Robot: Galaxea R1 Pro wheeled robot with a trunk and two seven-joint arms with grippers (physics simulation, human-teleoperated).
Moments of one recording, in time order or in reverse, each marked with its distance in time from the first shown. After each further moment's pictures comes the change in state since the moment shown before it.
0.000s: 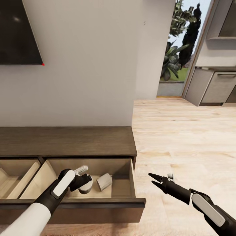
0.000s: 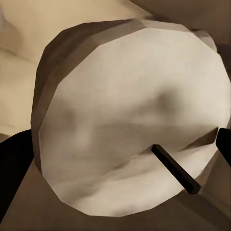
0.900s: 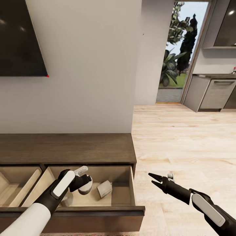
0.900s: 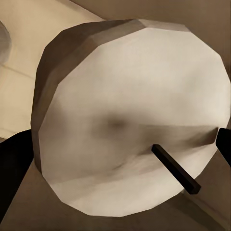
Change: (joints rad) left arm 0.000 0.000 0.003 0.011 -0.001 0.000 -0.002; right arm 0.000 -0.001 0.000 -0.003 0.000 0.000 0.002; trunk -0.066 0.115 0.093
